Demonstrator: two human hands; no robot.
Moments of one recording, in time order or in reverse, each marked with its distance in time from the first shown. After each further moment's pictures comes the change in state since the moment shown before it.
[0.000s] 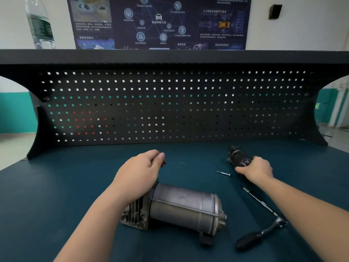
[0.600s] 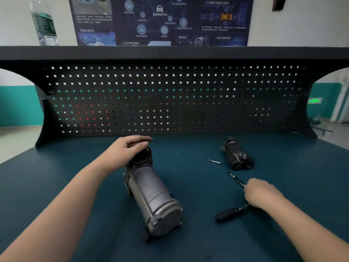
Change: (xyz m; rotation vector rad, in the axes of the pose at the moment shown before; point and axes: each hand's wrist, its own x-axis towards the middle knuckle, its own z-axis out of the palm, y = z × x) left_hand 0.005 -0.023 -0.024 -0.332 -0.150 0.007; right_hand -0.094 0.046 -0.031 -0.567 -0.296 -0.006
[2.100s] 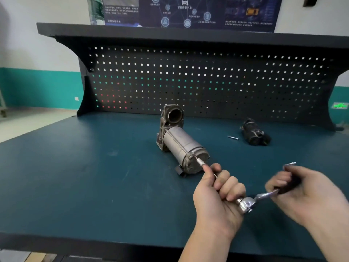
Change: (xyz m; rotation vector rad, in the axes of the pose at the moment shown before) left_hand -0.204 0.087 0.164 -2.189 0.142 -0.366; right_hand -0.207 0.022 0.002 2.336 -0.352 0.089
